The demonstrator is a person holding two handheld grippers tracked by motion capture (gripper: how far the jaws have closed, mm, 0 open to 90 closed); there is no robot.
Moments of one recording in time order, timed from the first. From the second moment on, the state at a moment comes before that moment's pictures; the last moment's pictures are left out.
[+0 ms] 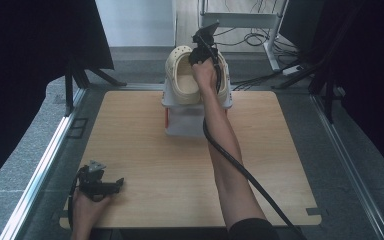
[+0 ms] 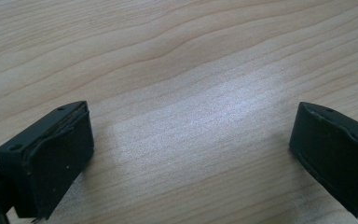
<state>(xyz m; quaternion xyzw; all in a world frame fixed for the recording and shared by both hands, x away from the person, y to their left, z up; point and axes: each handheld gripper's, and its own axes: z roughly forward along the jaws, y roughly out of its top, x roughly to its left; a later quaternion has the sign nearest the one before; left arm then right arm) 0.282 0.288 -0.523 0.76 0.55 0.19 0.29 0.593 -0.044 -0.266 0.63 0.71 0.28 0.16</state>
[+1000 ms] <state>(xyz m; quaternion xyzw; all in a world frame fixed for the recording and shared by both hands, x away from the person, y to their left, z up) 0.283 0.288 -0.523 0.76 0.55 0.19 0.29 0.594 -0.046 -0.289 0.51 0.80 0.28 0.17</state>
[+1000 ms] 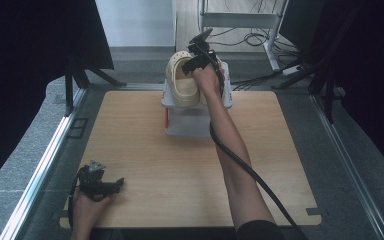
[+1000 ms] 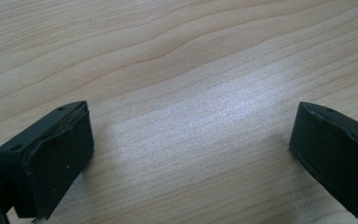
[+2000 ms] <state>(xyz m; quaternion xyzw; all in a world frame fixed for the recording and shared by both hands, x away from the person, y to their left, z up) 0.283 0.288 -0.523 0.76 0.55 0.19 0.29 0.510 -0.082 -0.264 0.34 0.88 0.32 0.13</state>
